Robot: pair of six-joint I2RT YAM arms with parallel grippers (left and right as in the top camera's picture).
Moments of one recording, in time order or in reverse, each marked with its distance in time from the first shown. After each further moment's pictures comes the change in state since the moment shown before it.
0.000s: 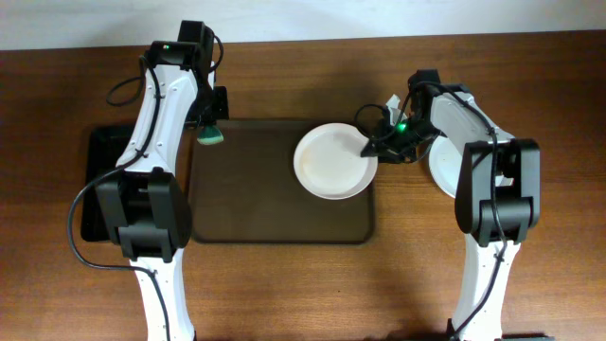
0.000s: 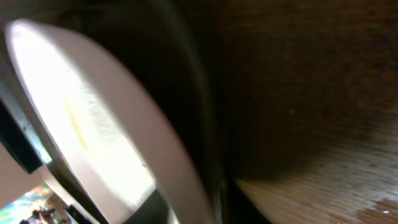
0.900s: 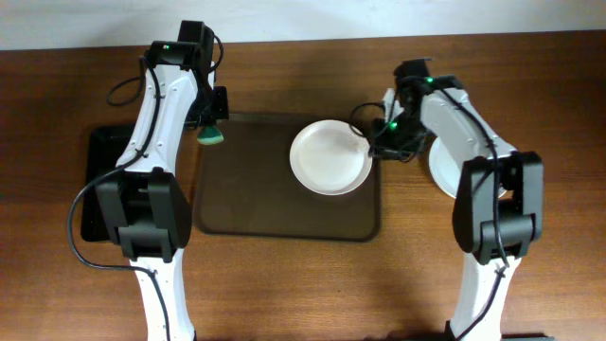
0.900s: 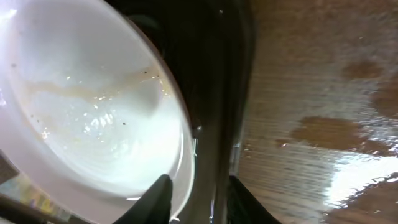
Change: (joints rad) left arm 0.000 0.000 0.000 0.000 0.000 0.000; right arm 0.098 -0.129 0.000 -0.068 0.335 0.037
